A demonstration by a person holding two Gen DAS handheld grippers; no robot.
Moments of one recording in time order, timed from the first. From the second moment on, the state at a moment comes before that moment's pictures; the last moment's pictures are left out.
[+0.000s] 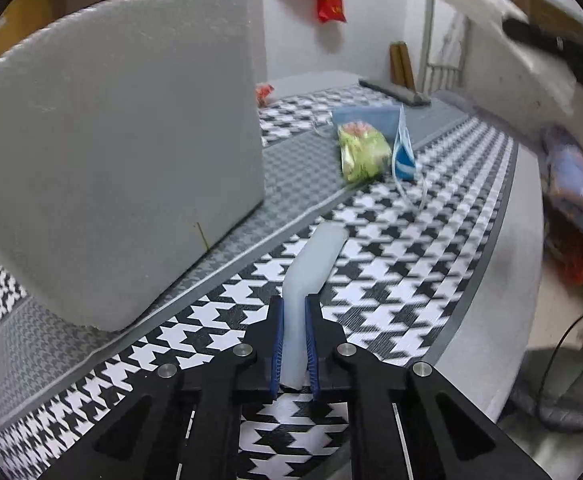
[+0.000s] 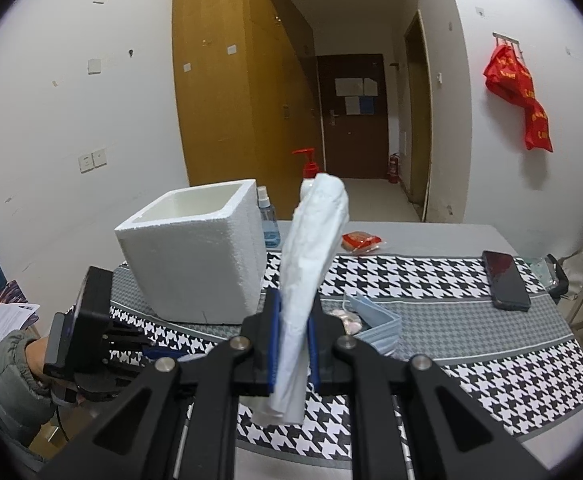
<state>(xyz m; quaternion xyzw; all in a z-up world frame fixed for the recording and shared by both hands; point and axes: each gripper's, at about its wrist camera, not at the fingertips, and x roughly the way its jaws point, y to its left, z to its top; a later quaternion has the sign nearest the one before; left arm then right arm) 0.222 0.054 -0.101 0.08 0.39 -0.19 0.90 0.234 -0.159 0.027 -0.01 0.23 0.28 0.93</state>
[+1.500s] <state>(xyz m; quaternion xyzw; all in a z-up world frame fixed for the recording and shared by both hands) 0.156 0.080 0.055 0.00 0.15 -0.04 0.99 0.260 -0.100 0.058 -0.05 0.20 0.39 0.90</state>
